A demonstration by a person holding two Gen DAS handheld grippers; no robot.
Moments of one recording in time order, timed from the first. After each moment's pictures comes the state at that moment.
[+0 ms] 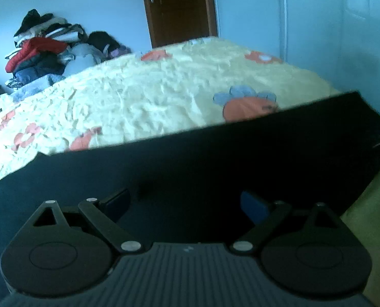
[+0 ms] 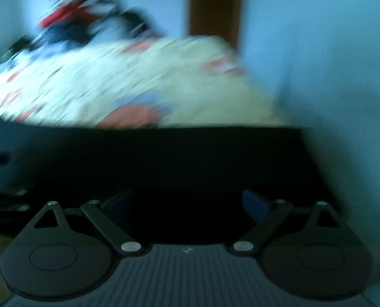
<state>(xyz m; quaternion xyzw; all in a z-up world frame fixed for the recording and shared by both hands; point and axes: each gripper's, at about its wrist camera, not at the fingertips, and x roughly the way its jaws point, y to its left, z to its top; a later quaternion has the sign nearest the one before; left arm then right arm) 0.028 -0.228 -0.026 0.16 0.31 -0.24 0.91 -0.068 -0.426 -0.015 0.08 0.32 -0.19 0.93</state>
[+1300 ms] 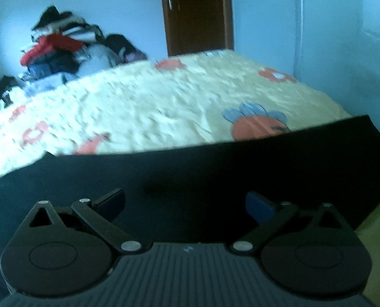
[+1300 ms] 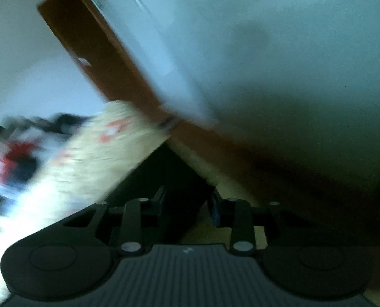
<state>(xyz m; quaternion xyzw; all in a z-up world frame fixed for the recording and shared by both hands) 0.035 -0.232 -0.021 0.13 0.30 -0.20 0.92 -0.120 -0.517 -0.026 0.27 0.20 -0.34 0.88</state>
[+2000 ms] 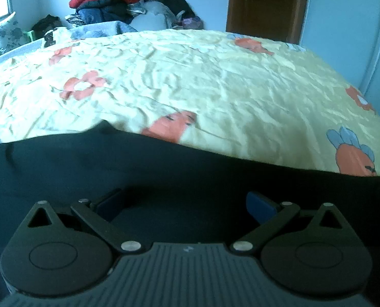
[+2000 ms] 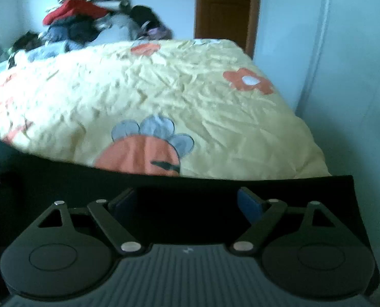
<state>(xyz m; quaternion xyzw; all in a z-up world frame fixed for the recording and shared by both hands) 0.130 -0.161 -0.022 0.04 0.39 -0.09 0.92 0.038 -0.406 -0.019 0.07 0.35 -0.11 0.93</state>
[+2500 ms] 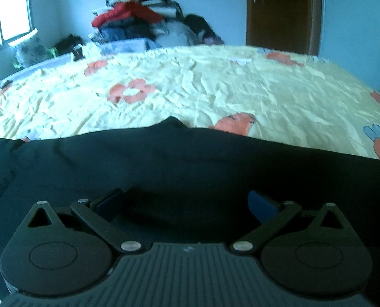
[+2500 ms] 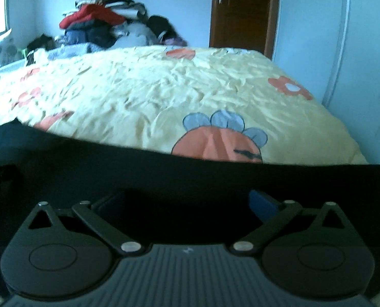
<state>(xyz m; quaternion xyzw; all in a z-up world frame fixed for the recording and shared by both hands) 0.111 -0.113 -0.041 0.06 0.33 -0.04 0.94 0.047 -0.337 -0.048 0.04 0.33 -0.11 0.94</state>
